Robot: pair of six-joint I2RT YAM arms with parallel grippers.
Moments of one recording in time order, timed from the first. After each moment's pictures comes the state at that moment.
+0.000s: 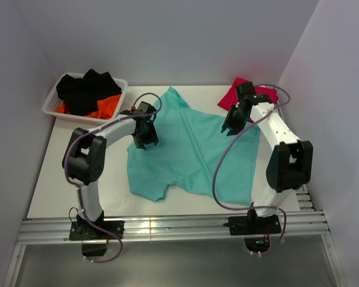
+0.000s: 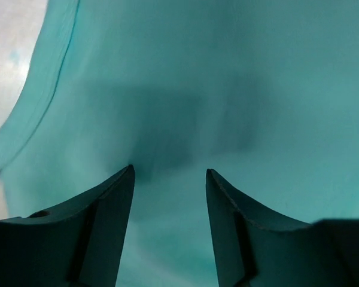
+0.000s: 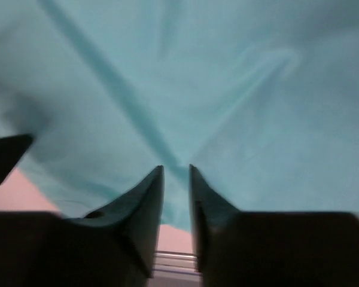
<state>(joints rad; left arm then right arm) -0.46 1.90 1.35 -0.66 -0.07 -0.73 0.10 1.73 1.47 -0.95 -0.13 0.58</state>
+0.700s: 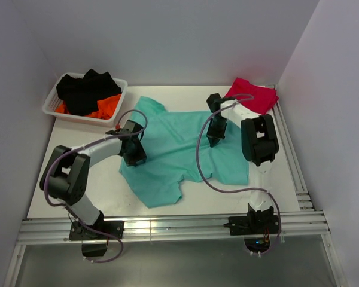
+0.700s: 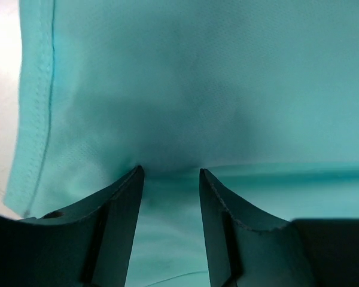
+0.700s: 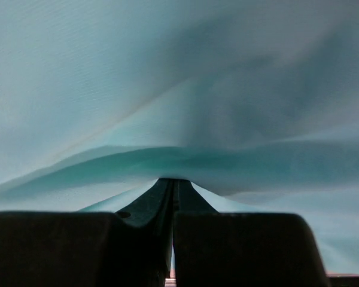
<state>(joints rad) -0.43 1.67 0.98 -0.53 -0.08 -0.83 0.27 2.13 1.60 -0.99 -0.02 0.61</state>
